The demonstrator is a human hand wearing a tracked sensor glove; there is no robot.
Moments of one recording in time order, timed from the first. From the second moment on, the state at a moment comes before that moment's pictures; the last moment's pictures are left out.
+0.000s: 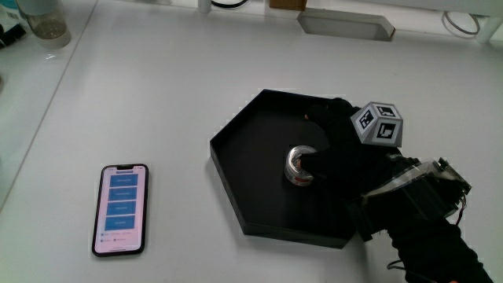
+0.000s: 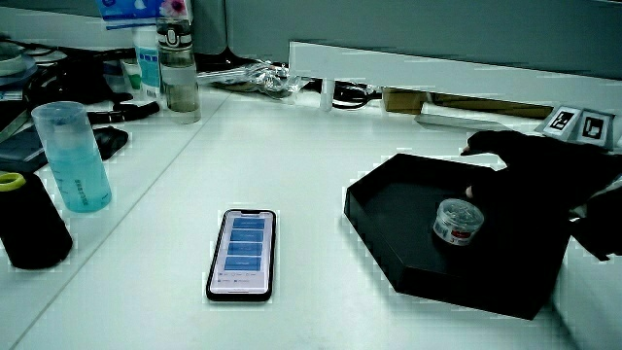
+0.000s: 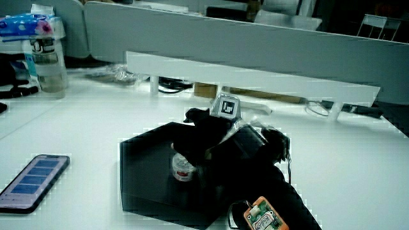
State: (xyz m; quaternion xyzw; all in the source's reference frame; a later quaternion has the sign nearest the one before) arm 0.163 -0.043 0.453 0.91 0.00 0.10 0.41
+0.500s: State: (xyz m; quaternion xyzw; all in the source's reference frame) arm 0.144 -0.036 0.480 0.88 -0.02 -0.01 0.47
